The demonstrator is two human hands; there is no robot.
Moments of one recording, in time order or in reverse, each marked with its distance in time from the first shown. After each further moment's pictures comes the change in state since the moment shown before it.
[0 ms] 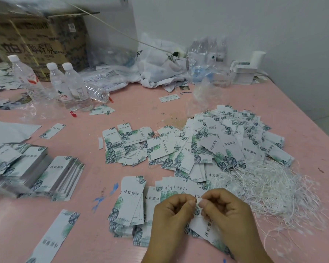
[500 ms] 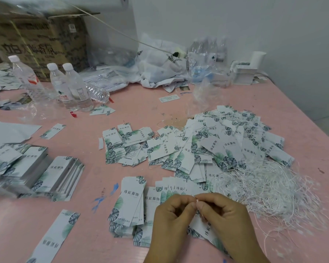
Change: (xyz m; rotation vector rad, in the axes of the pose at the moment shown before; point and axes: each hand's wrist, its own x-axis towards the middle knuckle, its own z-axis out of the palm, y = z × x) left_hand -0.001 -0.004 0.002 0.061 0.010 0.071; right_hand -0.001 -0.004 0.006 0.086 -0.030 0.025
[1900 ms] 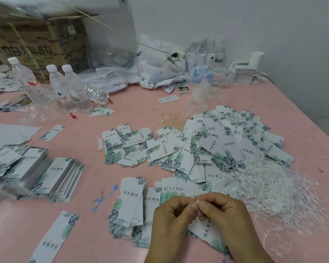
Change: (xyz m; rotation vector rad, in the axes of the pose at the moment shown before) left_hand -0.001 0.001 -0.001 -0.039 -0.021 0.018; right_hand 0.006 0.008 -0.007 0.119 -0.068 0.082
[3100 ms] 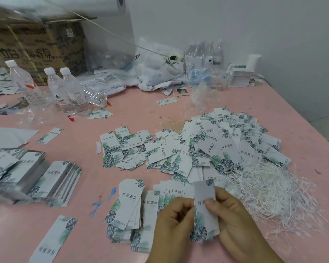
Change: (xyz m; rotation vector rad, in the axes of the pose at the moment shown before) left_hand 0.002 -0.008 0.004 -0.100 -0.038 0.002; right_hand 0.009 0.005 -0.007 0.648 -0.143 0.219
